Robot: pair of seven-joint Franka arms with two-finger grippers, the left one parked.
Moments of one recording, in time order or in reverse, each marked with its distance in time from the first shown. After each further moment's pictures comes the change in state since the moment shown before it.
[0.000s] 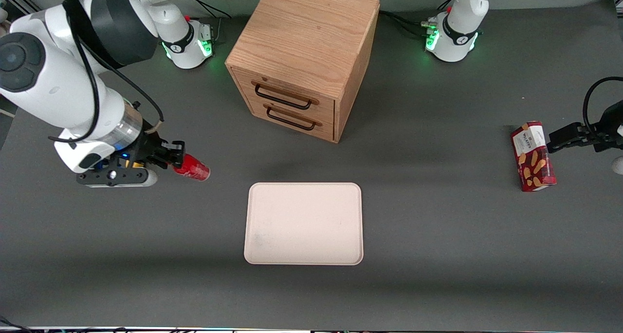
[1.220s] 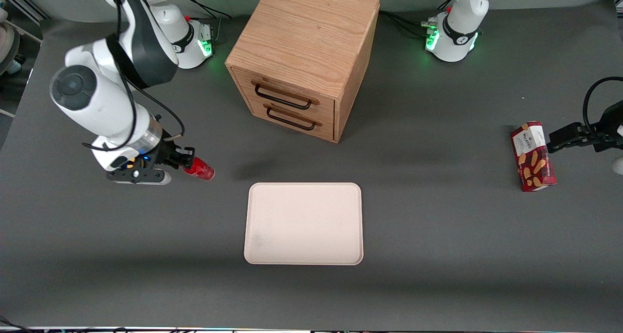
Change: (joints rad) arm -0.047 -0.204 -0.006 -0.490 -0.001 0.270 0.005
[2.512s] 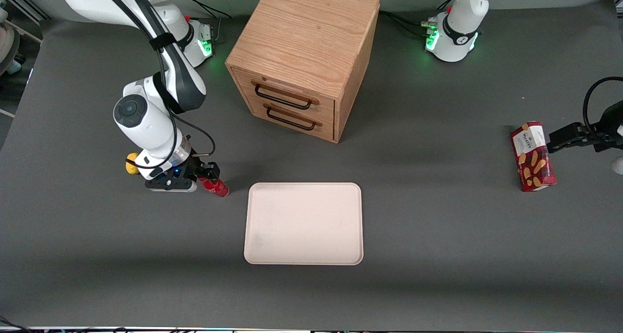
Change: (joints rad) arm 0.003 0.077 -0.001 -0.384 0.001 0.602 0.004
